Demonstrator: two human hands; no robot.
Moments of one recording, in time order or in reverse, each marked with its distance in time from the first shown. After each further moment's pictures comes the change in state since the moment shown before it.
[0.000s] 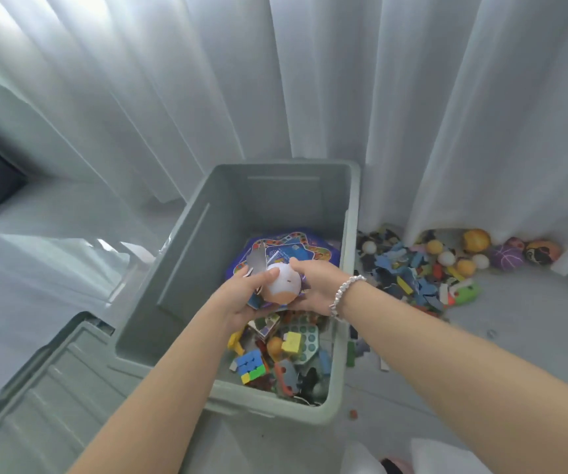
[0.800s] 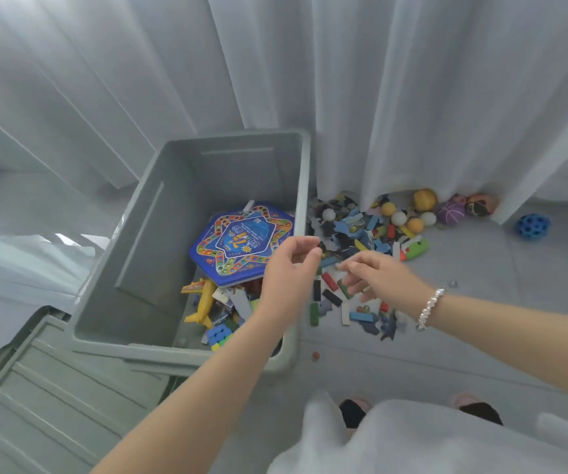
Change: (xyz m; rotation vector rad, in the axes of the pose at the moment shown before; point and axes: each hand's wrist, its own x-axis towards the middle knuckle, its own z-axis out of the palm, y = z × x) left_hand -0.066 -0.048 0.120 0.493 0.030 0.547; right_hand -0.104 0.045 -0.120 -0.631 0.298 -0.314
